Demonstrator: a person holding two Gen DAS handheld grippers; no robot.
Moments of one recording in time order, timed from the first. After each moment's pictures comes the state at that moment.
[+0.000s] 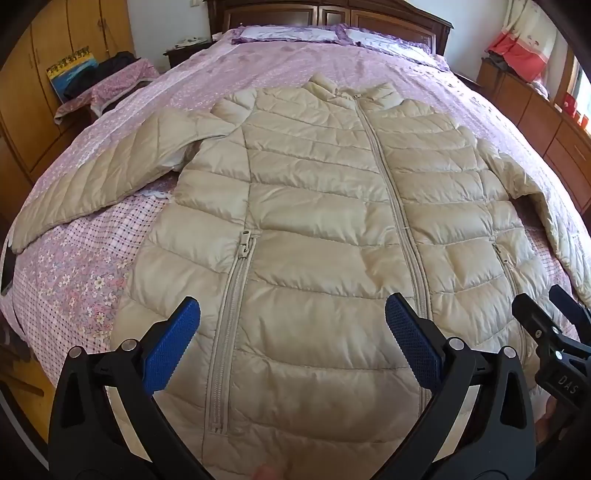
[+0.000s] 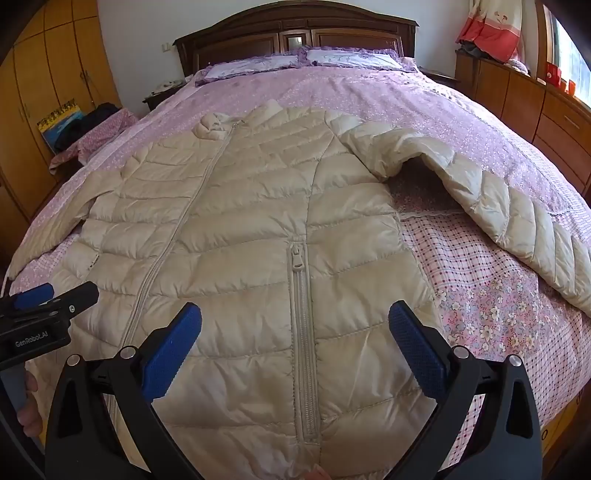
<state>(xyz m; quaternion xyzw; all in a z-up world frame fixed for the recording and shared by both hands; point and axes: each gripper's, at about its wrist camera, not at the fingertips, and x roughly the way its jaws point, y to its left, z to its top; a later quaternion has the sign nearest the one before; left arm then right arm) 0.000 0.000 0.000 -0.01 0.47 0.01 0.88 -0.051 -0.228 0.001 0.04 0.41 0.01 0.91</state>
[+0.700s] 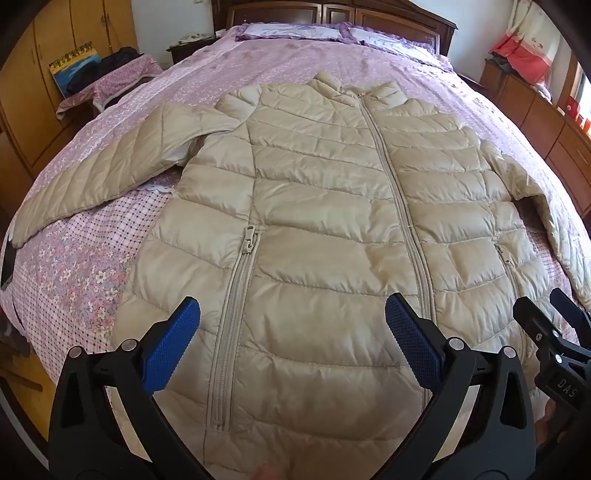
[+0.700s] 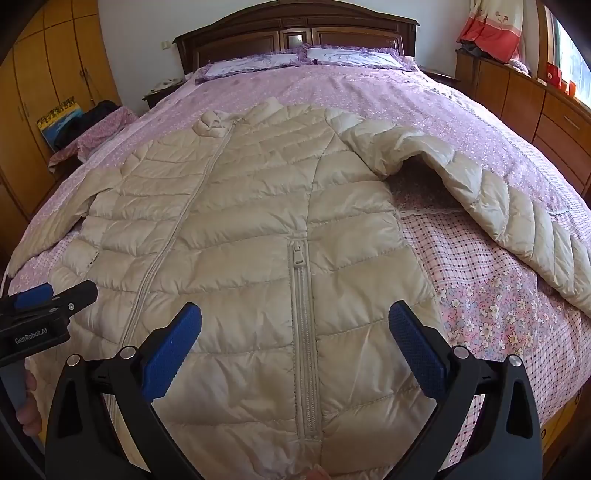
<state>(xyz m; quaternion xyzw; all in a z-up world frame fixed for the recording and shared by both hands) 0.000 0.007 -0.004 -0.02 0.47 0.01 0.88 -0.051 -0.227 0.000 0.04 0.42 0.01 0.91</state>
